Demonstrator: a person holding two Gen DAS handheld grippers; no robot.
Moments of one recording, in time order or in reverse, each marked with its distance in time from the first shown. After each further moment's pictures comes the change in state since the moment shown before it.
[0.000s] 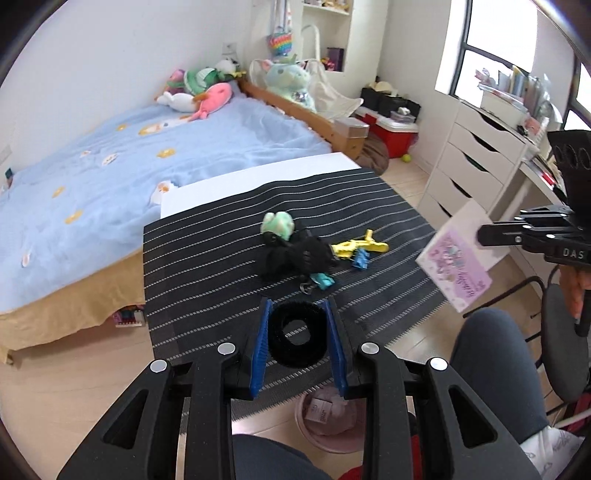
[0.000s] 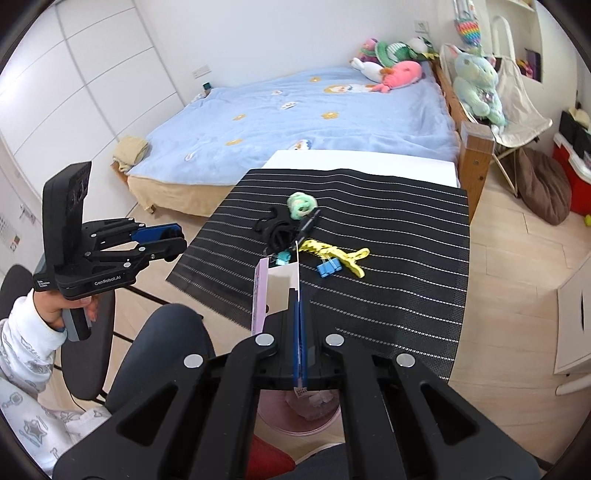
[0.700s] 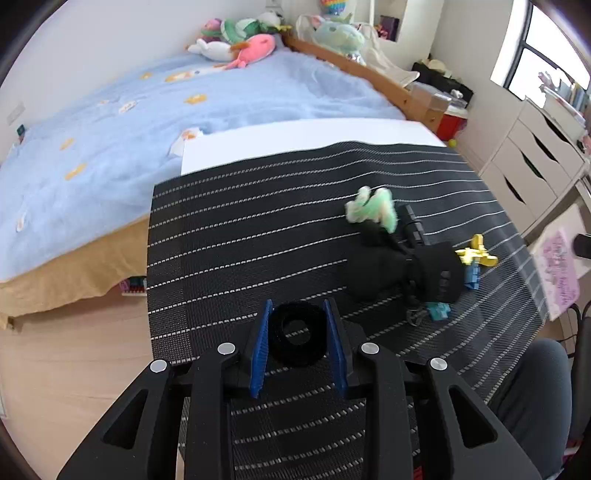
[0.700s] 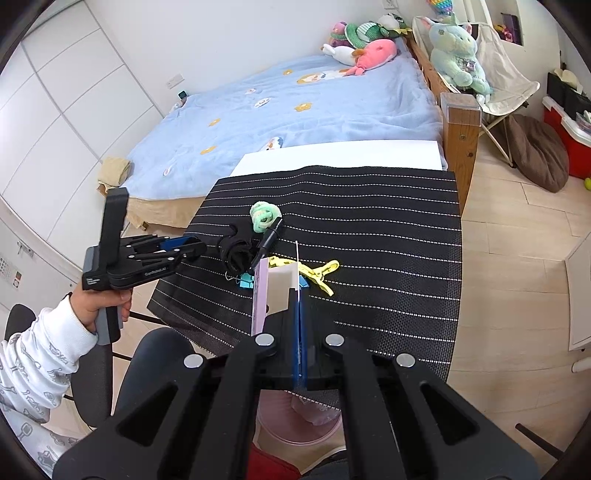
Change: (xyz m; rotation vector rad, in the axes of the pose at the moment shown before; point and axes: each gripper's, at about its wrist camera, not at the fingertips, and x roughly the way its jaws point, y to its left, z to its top) left arm 0.098 0.074 0.015 -0.125 0.140 0.077; right arm 0.033 -0.053 0.022 0.137 0.028 0.008
